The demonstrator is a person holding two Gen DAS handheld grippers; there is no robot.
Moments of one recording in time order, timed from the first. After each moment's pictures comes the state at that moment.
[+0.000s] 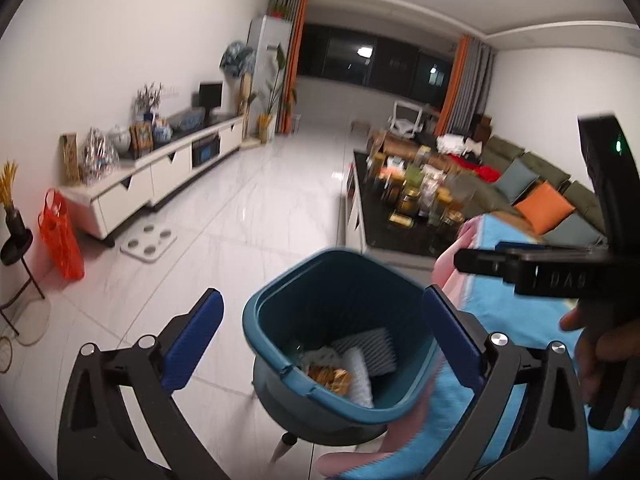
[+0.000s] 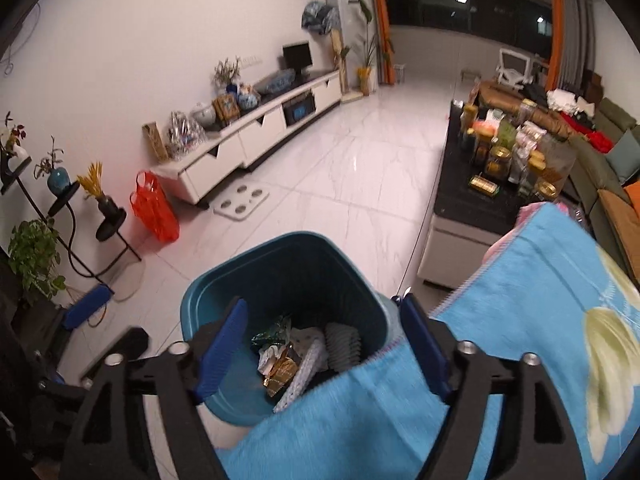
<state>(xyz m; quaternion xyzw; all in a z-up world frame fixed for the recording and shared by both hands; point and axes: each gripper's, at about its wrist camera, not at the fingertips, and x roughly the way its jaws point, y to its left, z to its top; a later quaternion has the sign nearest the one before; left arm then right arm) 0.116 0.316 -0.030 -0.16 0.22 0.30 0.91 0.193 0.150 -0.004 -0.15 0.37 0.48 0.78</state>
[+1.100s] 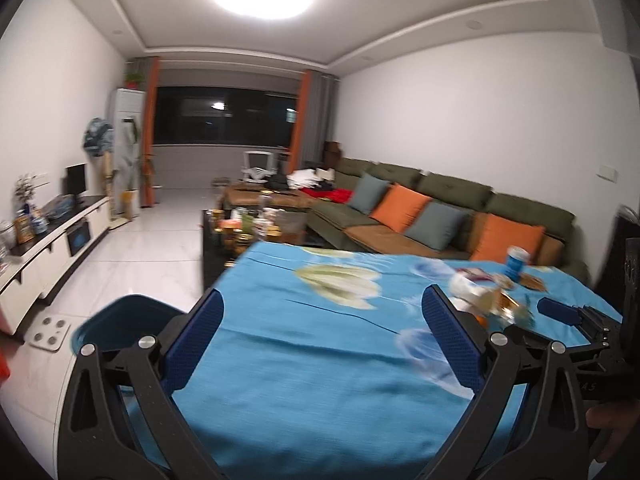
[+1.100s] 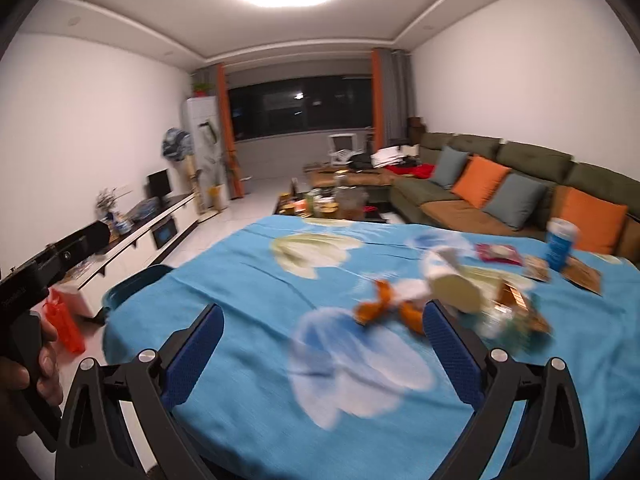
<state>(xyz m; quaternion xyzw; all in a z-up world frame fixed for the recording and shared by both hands) 0.102 0.025 0.052 -0.05 0.13 0.06 0.99 0.090 -0.232 0.005 -0.01 0.21 0.24 0.95</state>
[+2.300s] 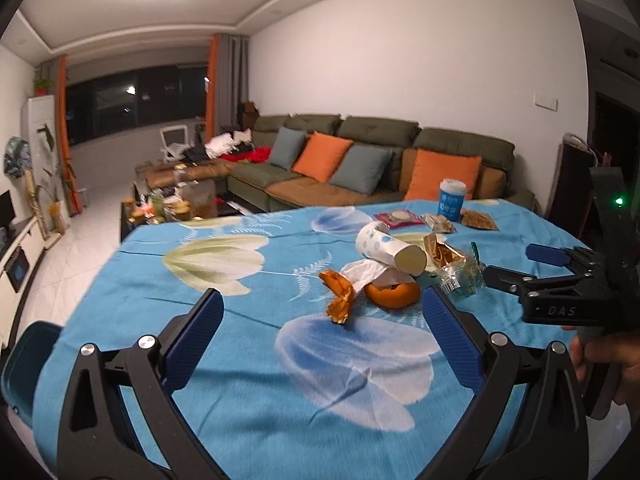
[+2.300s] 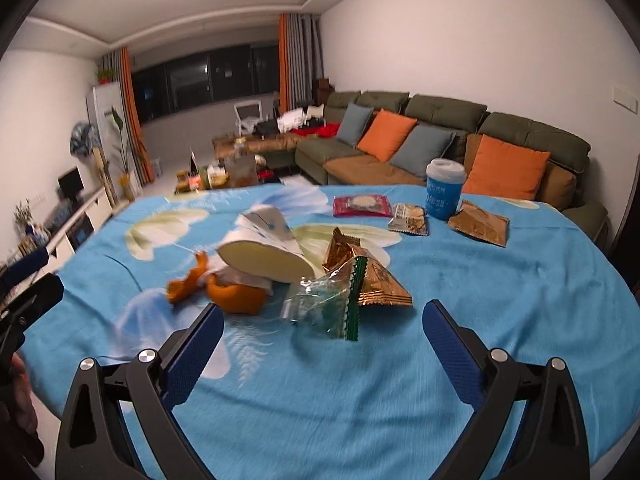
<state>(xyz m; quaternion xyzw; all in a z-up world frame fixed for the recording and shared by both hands) 0.231 -0.062 0.010 0.01 0.22 -0.08 0.97 0.167 -0.337 -0.025 0.00 0.29 0.08 0.95</state>
